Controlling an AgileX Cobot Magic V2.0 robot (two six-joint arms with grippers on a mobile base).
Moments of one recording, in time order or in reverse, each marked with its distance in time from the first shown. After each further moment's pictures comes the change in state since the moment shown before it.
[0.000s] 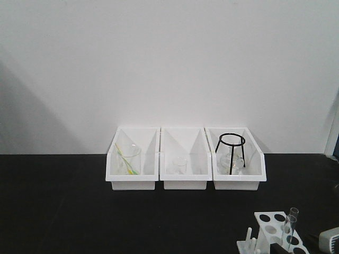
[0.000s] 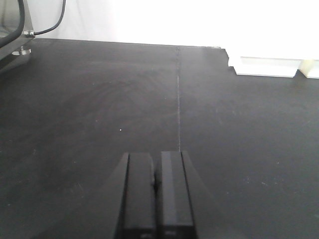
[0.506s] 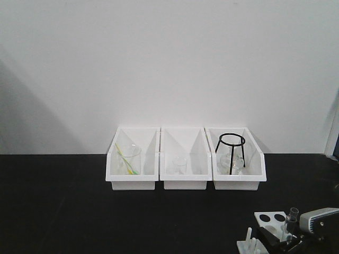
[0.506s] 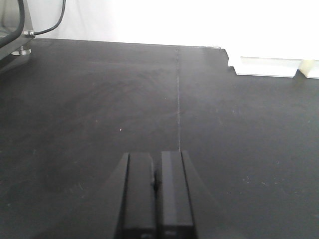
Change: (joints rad) left arm 0.000 0.000 0.000 0.000 0.000 0.000; right arm 0.000 0.230 -0.132 0.022 -0.100 -0.032
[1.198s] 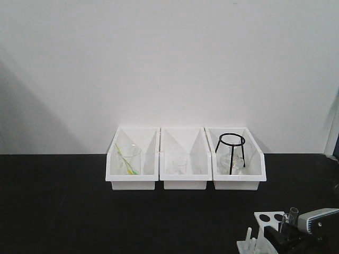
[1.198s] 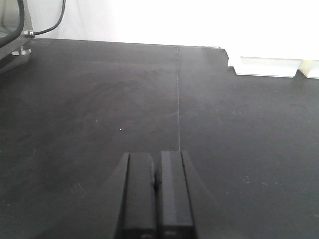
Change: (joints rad) left arm 0.000 0.000 0.000 0.000 0.000 0.000; right arm 0.000 0.001 -0.005 -0.008 0.000 -0.015
